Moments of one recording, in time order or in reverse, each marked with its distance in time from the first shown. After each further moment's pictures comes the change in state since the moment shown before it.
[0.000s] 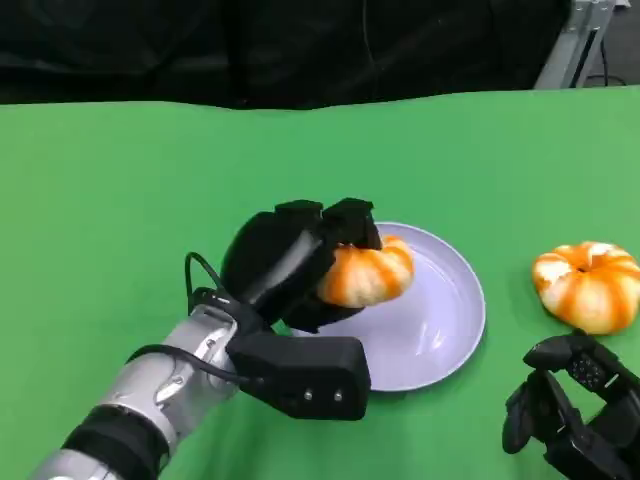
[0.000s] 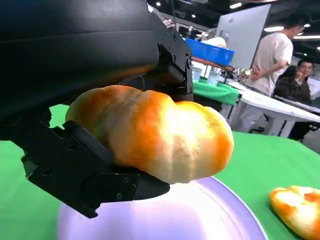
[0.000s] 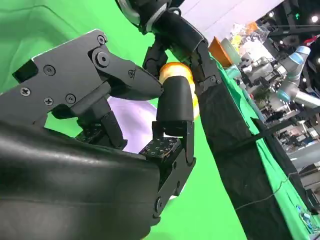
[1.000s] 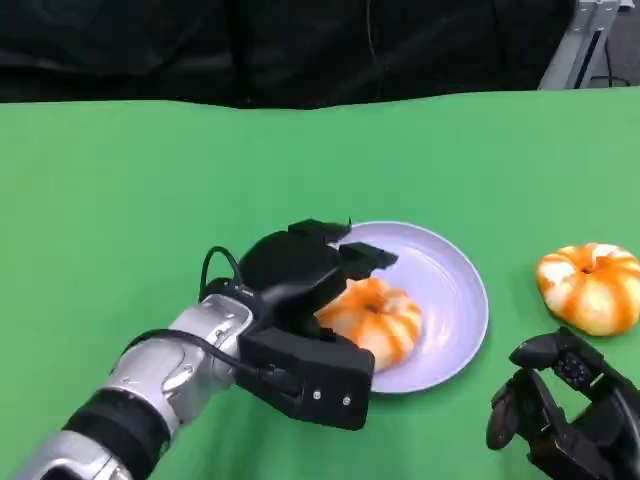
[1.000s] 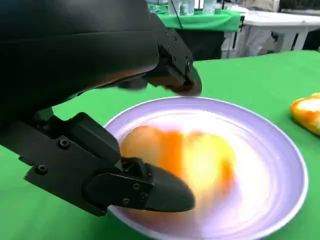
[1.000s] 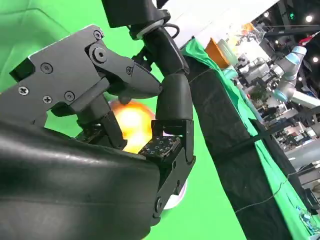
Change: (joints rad) left arm -0.045 0.038 -0.082 -0.033 0.051 0.112 -0.300; right arm 0.001 0.031 0.026 -0.011 -0.009 -0.008 -0.024
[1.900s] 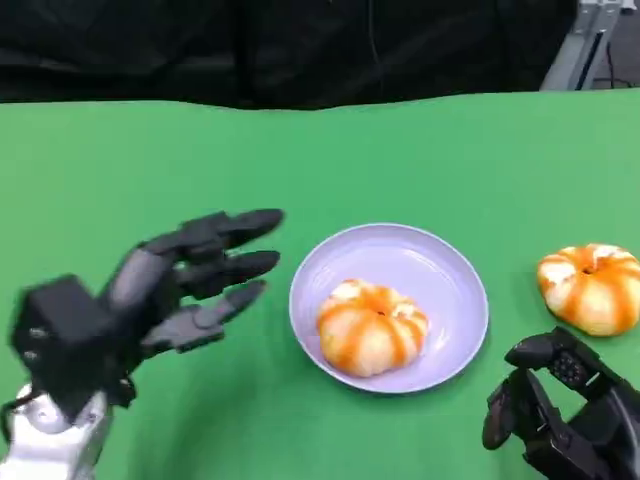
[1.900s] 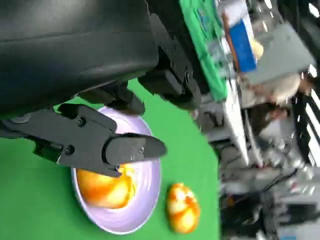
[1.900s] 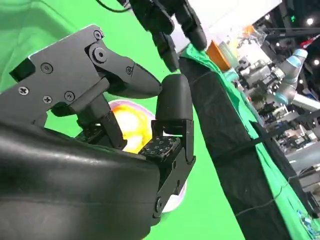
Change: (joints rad) left arm 0.471 0.036 0.539 -0.514 -1.082 0.117 -0.492; right arm 0.000 0.001 0.012 -0.006 -0.005 0.002 -0.007
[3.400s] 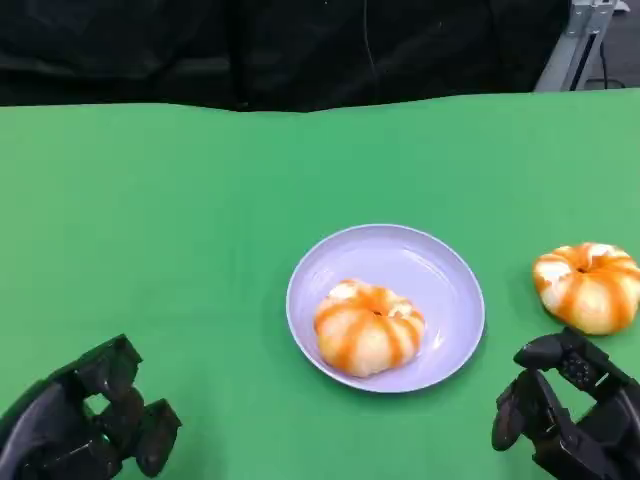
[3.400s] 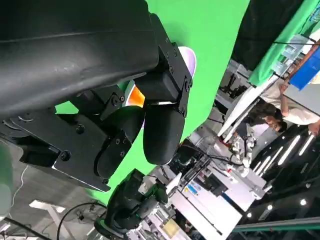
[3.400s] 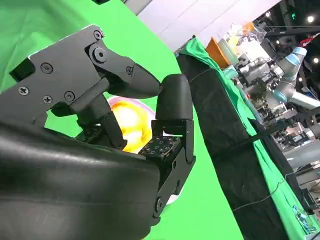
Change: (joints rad) left arm 0.328 0.058 0.296 -0.237 -0.512 0.720 -0.300; right arm 0.001 -0.016 -0.021 0.001 0.006 0.002 0.011
